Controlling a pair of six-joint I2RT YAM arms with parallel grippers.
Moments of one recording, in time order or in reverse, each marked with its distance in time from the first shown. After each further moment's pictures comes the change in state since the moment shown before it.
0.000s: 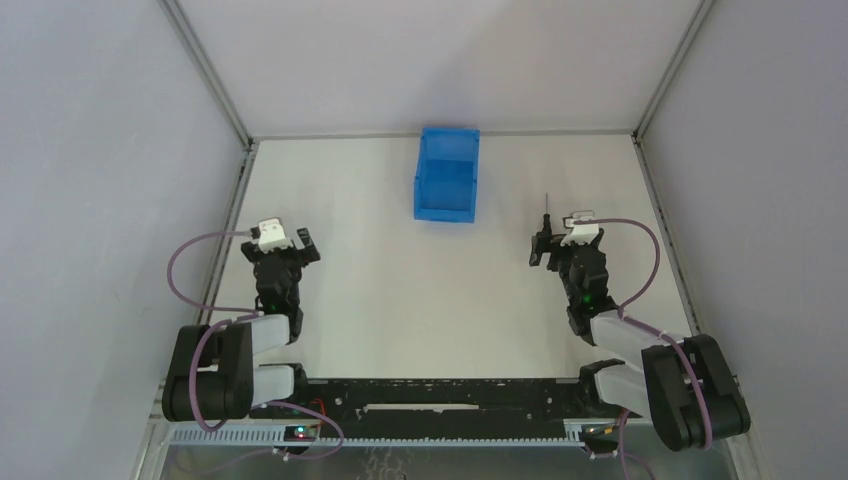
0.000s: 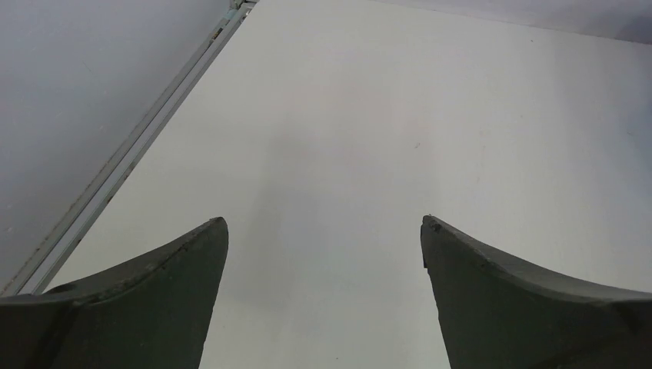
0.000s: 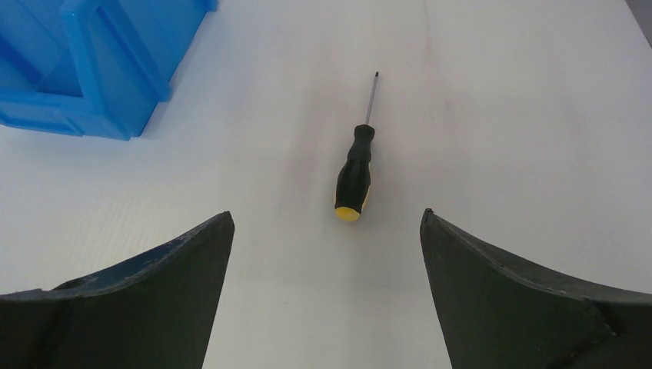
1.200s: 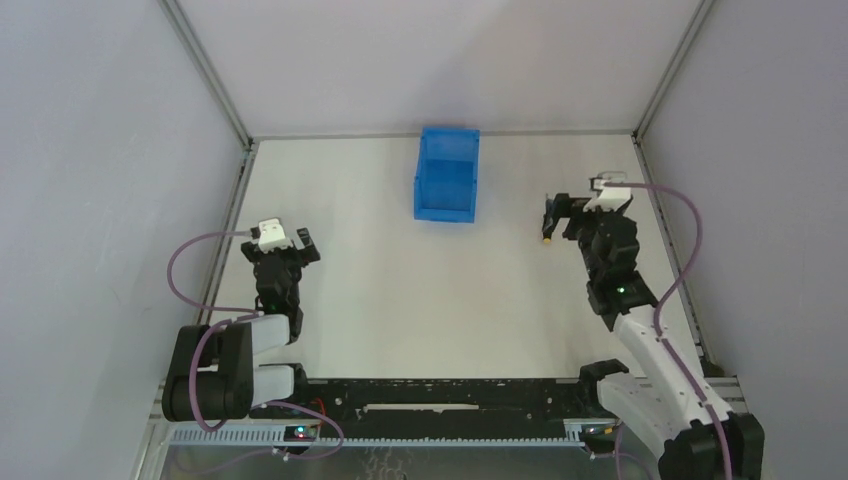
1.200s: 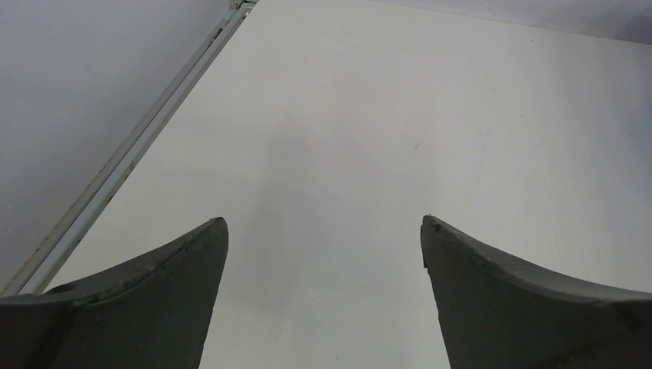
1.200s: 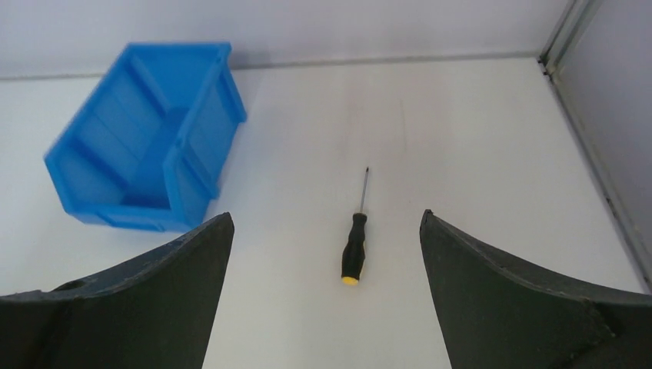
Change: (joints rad) left arm 0.000 0.000 0.000 0.000 0.000 0.000; right arm -0.014 -0.284 0.330 -0.536 0.010 0.040
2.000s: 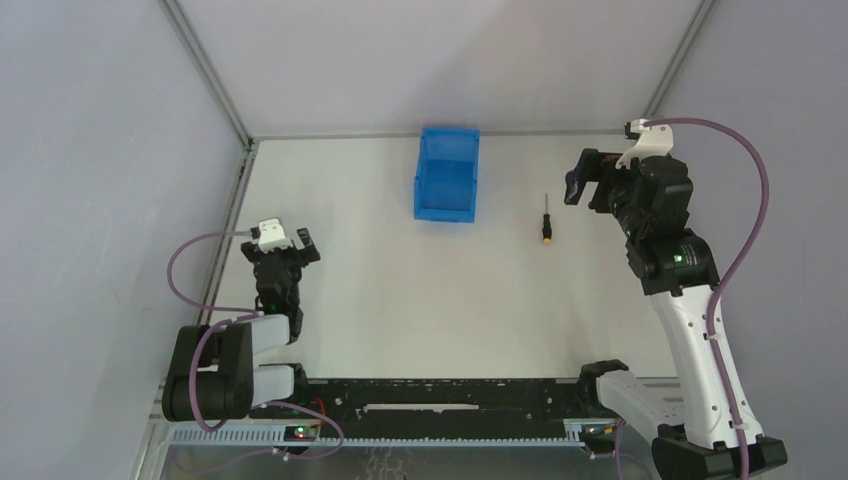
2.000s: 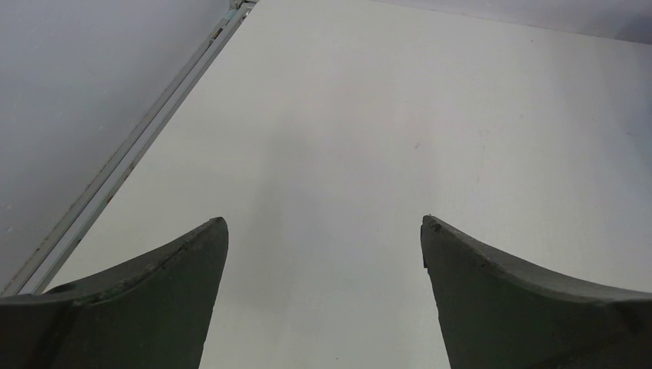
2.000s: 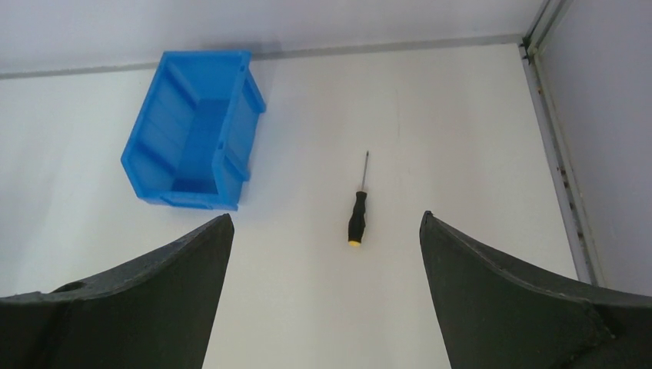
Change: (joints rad) left arm 0.000 0.000 0.000 0.000 0.000 0.000; right arm -0.052 0.088 0.716 -0.778 -0.050 0.052
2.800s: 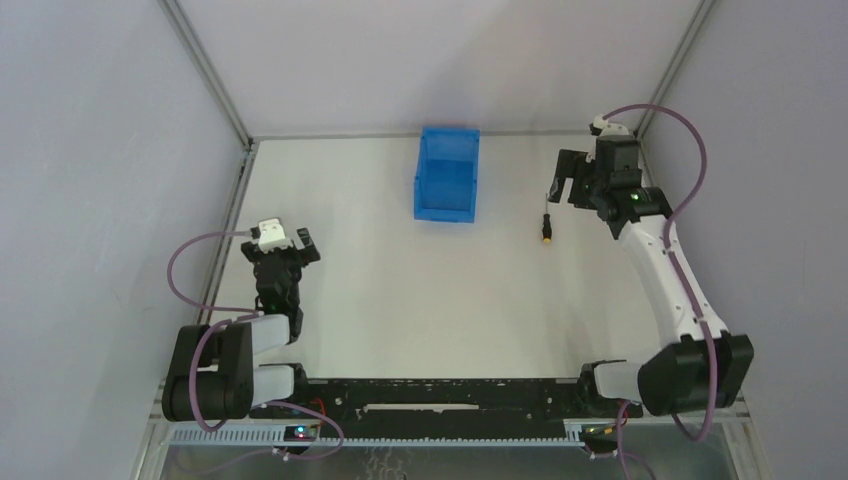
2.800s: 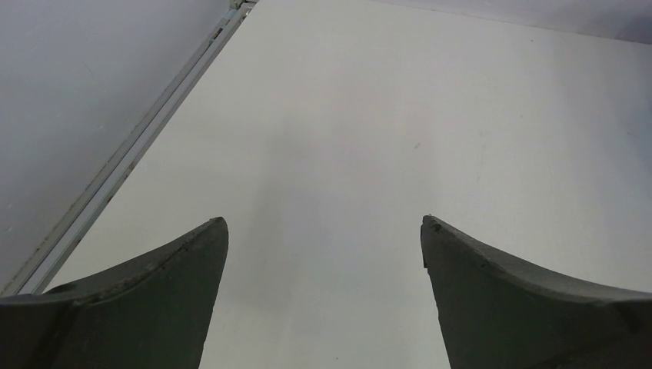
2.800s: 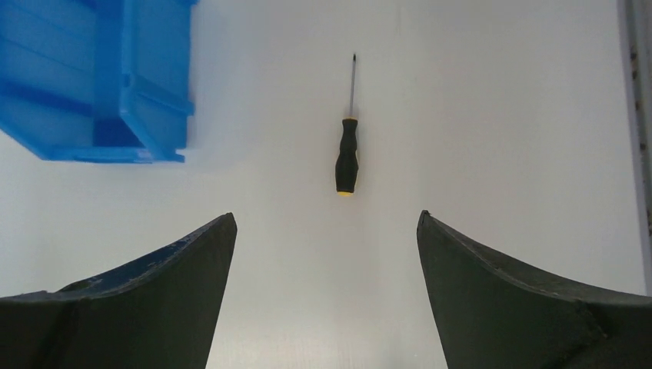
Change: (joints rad) left arm 0.000 0.000 0.000 0.000 0.000 0.000; right arm -0.056 0.310 0.000 -0.050 -0.038 0.056
